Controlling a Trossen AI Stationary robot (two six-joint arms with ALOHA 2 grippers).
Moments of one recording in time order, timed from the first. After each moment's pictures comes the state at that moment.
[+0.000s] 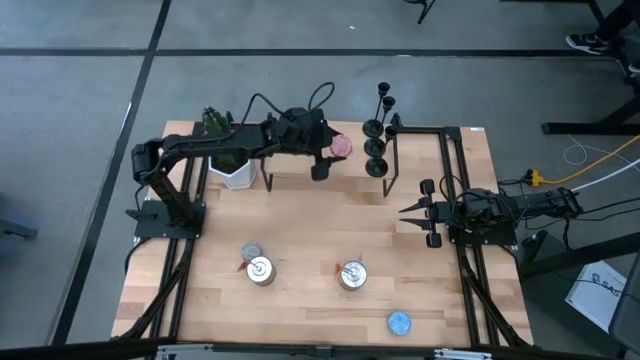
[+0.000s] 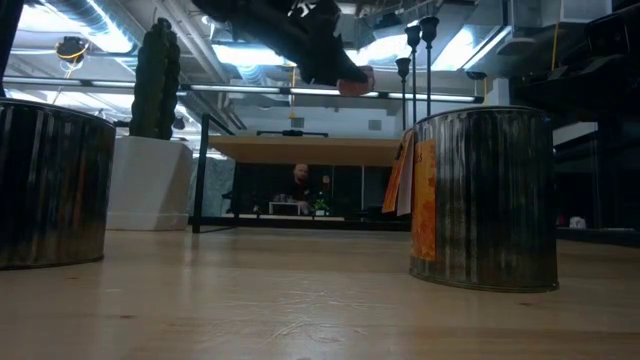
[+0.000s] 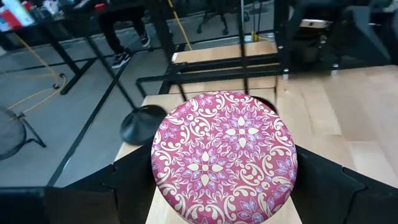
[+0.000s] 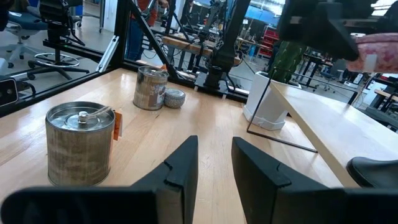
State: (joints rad) left arm 0.36 1.65 1.32 -0.08 0.08 0.27; right arm 0.16 0.08 0.01 0.02 0.05 -0.24
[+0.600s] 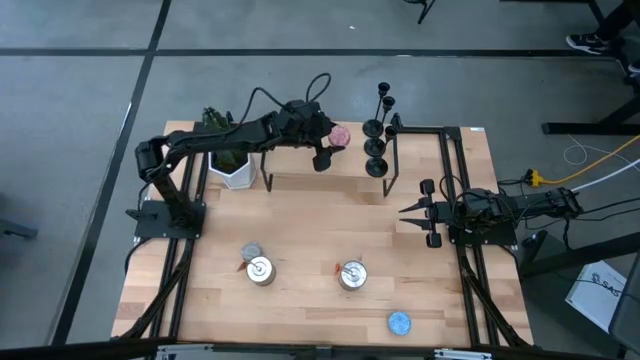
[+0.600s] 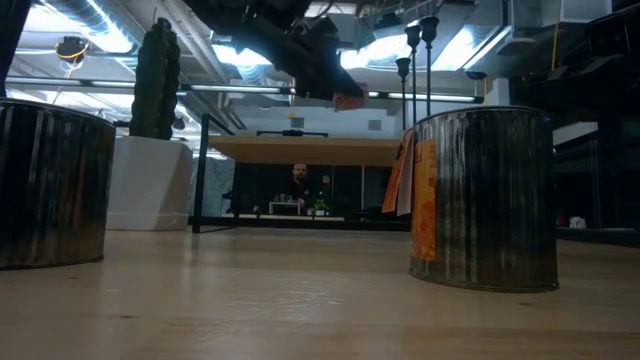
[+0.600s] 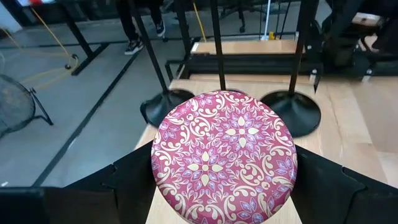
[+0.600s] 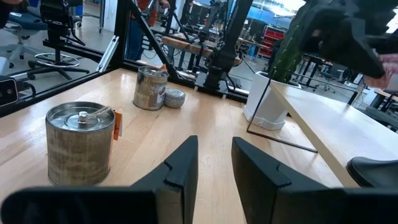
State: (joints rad) left arm 0.42 1.69 1.32 -0.04 0.08 0.20; right arm 0.16 0.08 0.01 0.02 0.05 -0.24
